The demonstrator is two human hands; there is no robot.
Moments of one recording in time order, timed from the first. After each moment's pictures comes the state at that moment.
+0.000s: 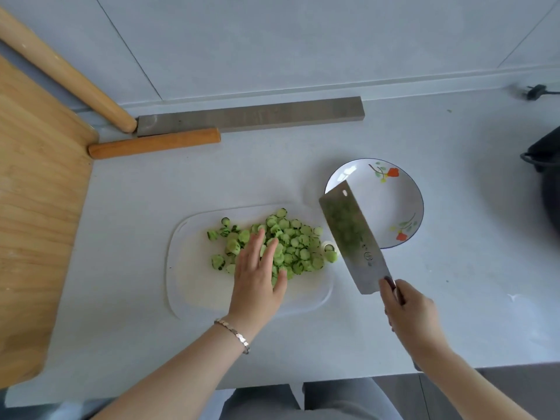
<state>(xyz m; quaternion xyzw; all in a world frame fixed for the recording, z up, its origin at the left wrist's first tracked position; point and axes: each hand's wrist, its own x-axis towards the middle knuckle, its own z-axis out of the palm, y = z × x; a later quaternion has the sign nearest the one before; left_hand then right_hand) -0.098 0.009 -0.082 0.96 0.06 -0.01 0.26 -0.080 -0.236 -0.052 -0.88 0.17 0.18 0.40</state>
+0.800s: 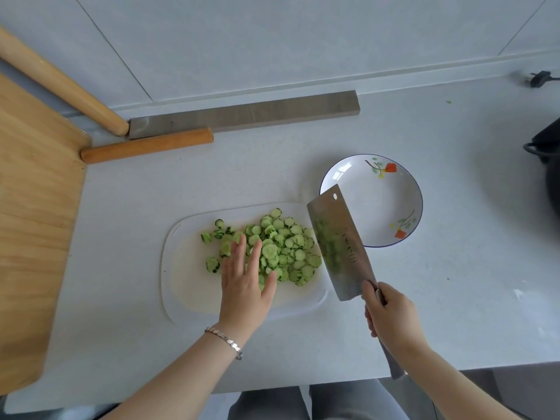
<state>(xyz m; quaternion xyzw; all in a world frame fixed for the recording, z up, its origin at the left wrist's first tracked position) -0.103 0.009 -0.092 0.96 0.12 -0.04 0.23 -0.082 -0.222 -0.058 -0.84 0.18 0.24 0.46</state>
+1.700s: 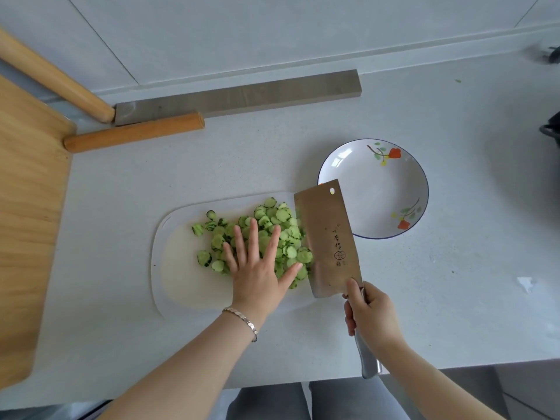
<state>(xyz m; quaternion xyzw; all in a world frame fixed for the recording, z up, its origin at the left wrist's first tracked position) -0.080 -0.011 -0.117 0.99 0.09 -0.05 0.09 -0.088 -0.203 -0.076 -0.77 0.21 0.28 0.54</state>
